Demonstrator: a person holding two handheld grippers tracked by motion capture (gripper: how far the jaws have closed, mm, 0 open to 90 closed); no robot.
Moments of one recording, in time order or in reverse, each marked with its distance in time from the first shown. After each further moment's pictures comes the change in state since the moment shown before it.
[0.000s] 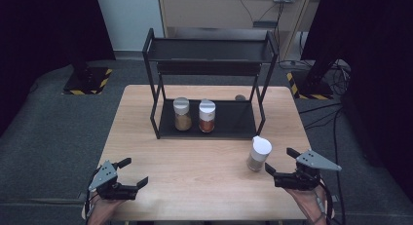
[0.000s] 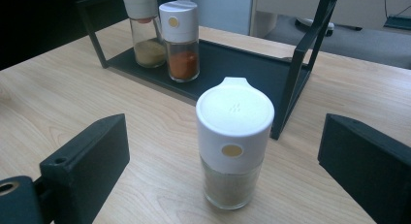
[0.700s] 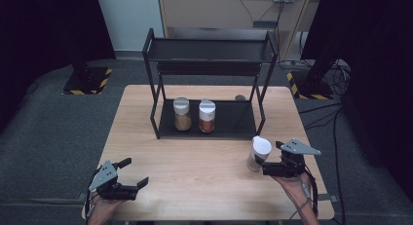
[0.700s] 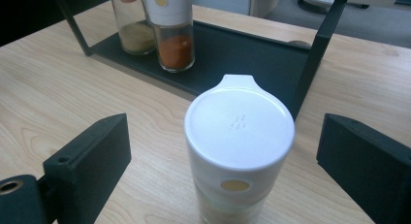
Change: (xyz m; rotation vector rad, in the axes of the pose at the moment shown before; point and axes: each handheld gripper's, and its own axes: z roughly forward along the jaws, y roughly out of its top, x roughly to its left) left arm 0.000 0.000 0.000 0.002 -0.001 0.003; right arm -0.002 0.015 0.048 0.083 -0.009 0.015
